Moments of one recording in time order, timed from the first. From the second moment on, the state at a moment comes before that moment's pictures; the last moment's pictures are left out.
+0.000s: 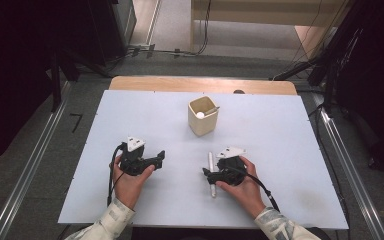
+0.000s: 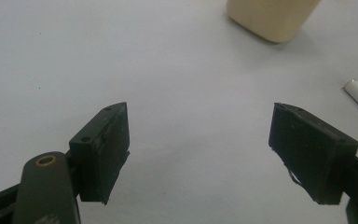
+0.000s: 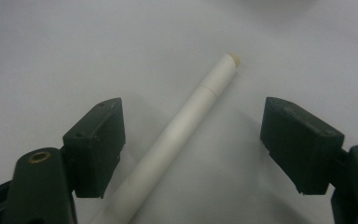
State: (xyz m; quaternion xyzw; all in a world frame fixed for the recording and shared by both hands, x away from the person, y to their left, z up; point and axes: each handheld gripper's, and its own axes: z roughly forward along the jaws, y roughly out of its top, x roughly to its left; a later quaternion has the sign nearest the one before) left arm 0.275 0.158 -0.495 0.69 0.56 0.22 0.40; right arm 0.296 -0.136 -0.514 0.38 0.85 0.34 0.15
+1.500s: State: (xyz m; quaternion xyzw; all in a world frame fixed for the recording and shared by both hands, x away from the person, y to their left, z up) left arm 0.275 0.158 -0.495 0.69 0.56 0.22 0.40; right arm 0.291 -0.140 -0.511 0.38 0.85 0.32 0.17
